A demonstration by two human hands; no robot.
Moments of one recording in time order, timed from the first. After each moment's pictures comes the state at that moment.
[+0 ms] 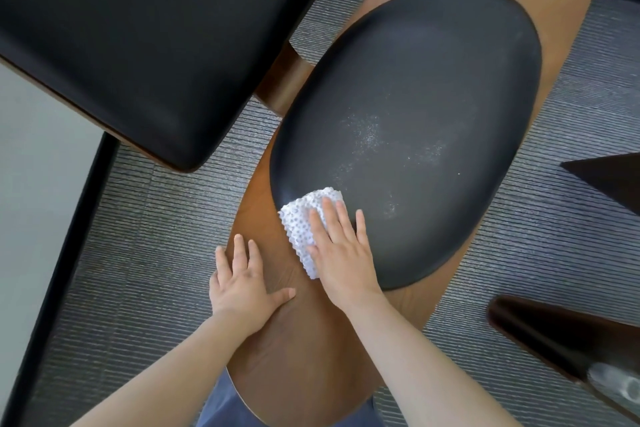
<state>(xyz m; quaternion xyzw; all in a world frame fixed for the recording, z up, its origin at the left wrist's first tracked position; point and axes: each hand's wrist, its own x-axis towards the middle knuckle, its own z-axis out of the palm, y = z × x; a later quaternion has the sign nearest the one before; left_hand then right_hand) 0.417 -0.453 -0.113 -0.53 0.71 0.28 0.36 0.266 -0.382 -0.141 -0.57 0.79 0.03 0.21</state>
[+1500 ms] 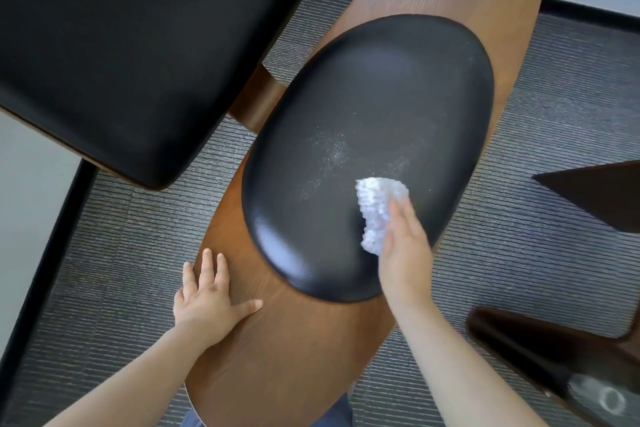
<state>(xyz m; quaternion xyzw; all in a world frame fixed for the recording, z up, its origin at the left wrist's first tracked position) 0.413 -0.455 -0.113 -0.54 0.69 0.29 0.38 0.157 -0.343 -0.100 -0.34 0.91 -0.17 0.17</state>
